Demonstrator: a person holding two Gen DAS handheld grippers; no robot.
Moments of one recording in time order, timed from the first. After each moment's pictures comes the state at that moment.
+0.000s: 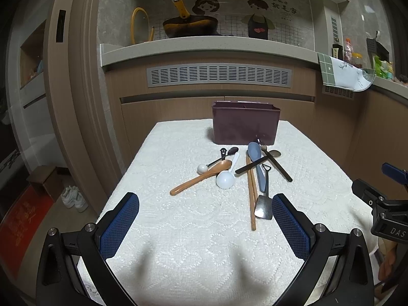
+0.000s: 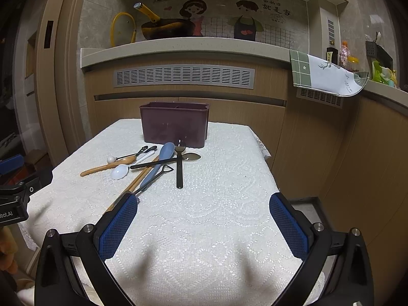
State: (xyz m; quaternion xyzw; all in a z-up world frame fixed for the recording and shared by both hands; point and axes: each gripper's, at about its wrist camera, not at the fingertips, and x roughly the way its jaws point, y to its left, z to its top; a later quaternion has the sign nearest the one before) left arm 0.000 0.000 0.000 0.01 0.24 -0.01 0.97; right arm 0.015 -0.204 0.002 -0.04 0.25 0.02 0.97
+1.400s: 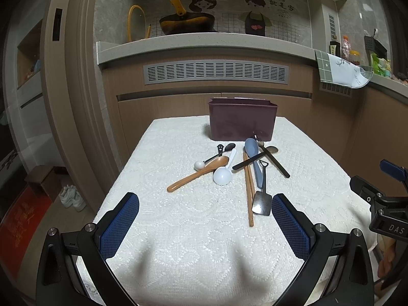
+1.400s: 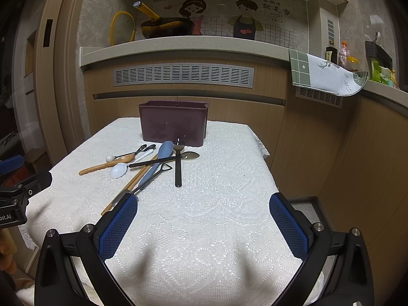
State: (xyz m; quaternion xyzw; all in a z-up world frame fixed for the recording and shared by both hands) left arm 0.000 -0.002 -0.002 0.01 0.25 -0.02 0.97; right arm 0.014 -0.205 0.002 -0.04 0.26 0.02 0.97
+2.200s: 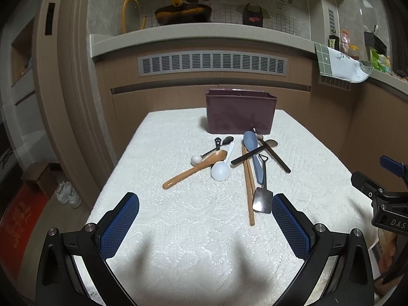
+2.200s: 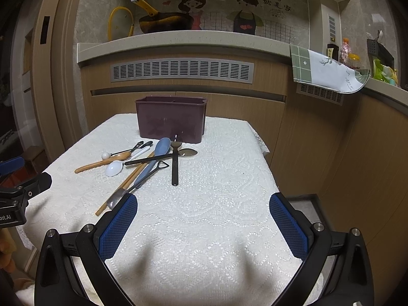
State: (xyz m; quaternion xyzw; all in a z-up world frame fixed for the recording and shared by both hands) left arm 0.020 0.001 -0.009 0.01 0.28 -0.04 0.96; right arm 0.028 -0.211 -0.002 -0.04 0.28 0.02 0.96
